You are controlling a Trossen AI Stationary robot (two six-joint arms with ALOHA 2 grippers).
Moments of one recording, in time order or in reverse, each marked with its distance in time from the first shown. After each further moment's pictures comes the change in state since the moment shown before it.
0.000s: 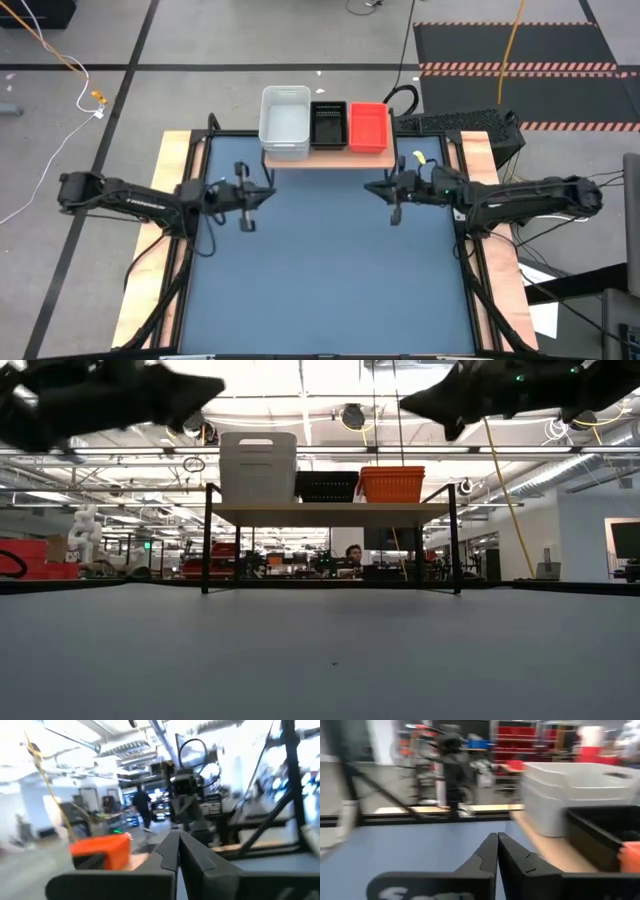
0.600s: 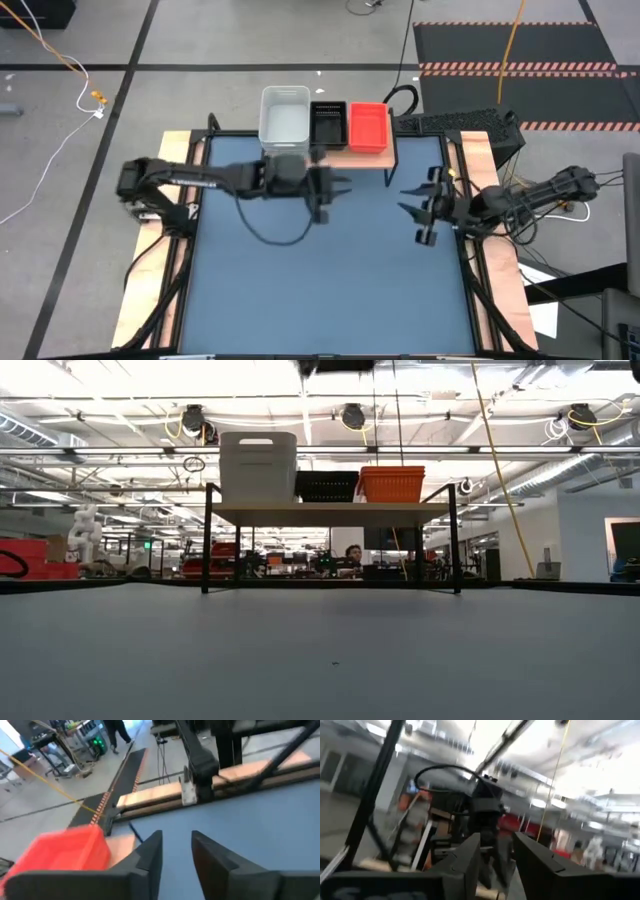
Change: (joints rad) left arm -0.042 0.605 1.210 -1.199 -0.108 0.076; right arm 0.371 -0.268 -0.061 0.255 0.309 -0.445
